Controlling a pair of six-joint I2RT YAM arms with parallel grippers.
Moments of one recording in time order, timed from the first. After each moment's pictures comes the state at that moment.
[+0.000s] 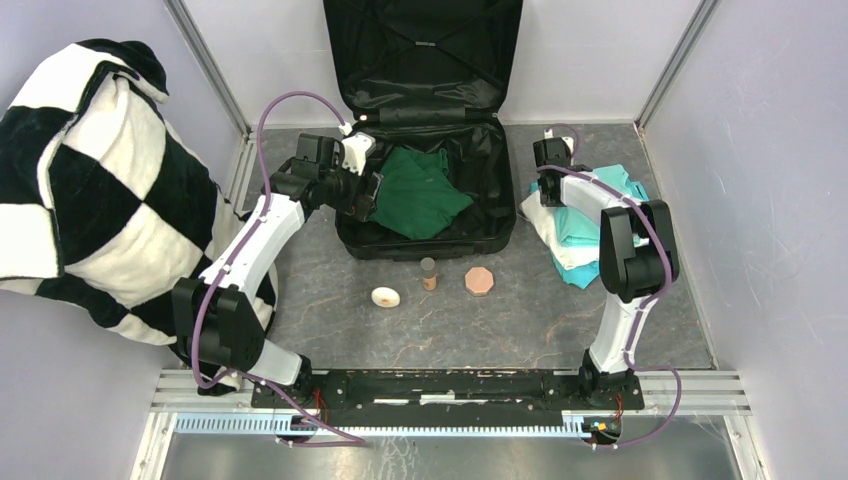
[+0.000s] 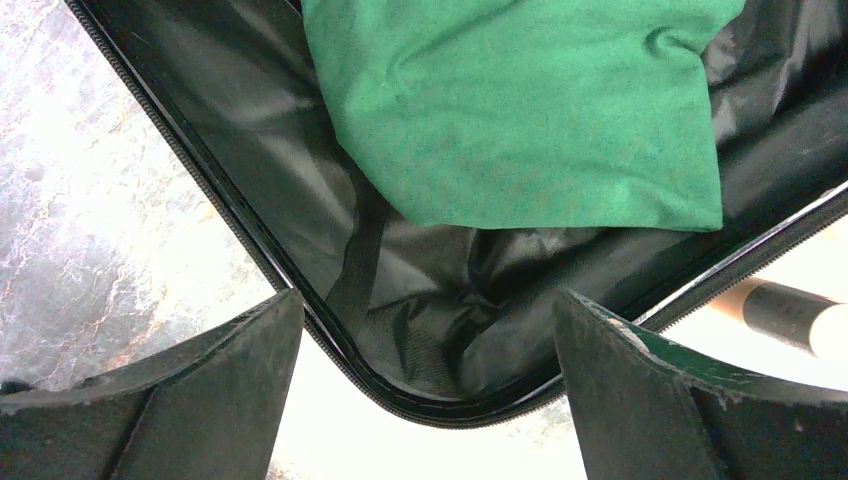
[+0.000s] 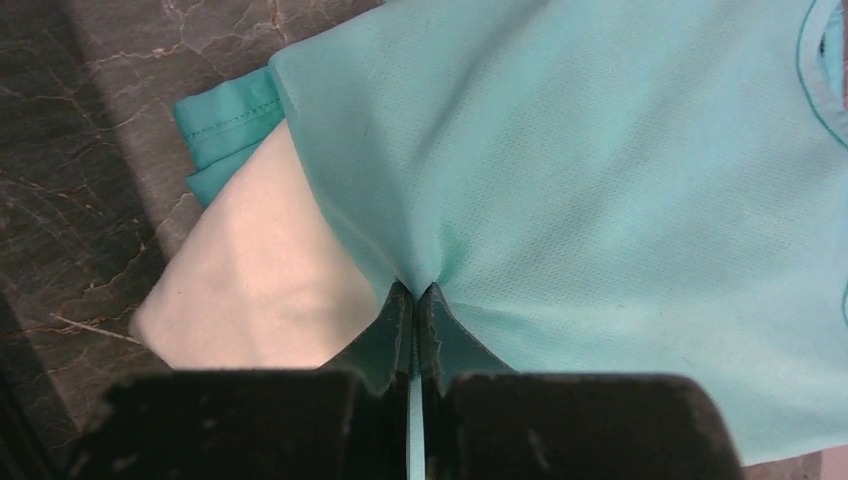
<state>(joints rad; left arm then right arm) -0.25 1.48 1.28 -0.60 0.21 0.24 0.19 1.93 1.34 -0.38 0.49 0.15</state>
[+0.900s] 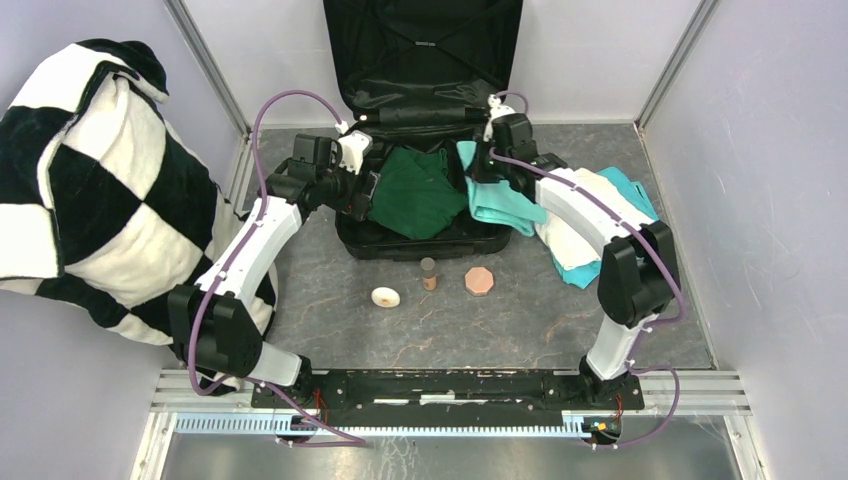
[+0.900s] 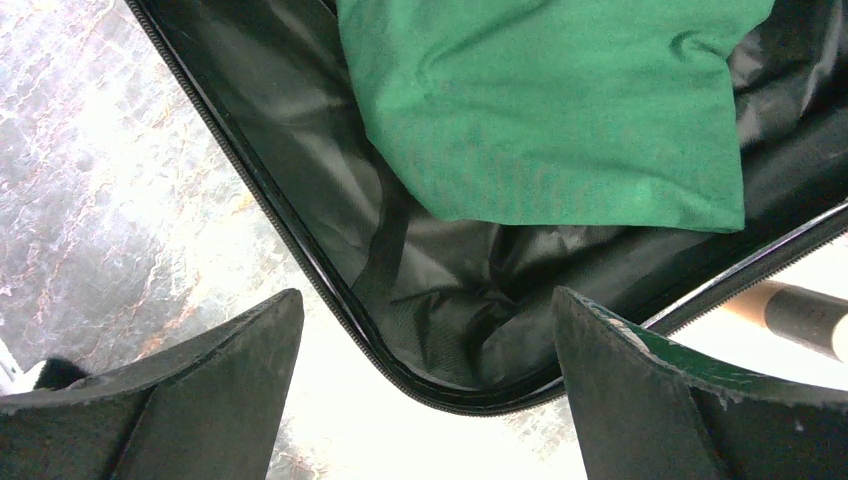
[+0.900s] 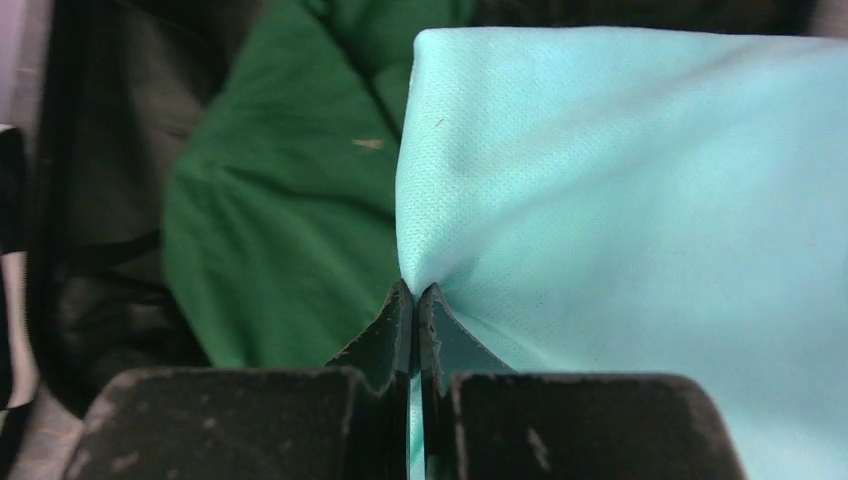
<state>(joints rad) -0.25 1.45 1.27 -0.60 0.17 0.25 0.42 1.76 1.45 -0.29 -0.05 0.35</state>
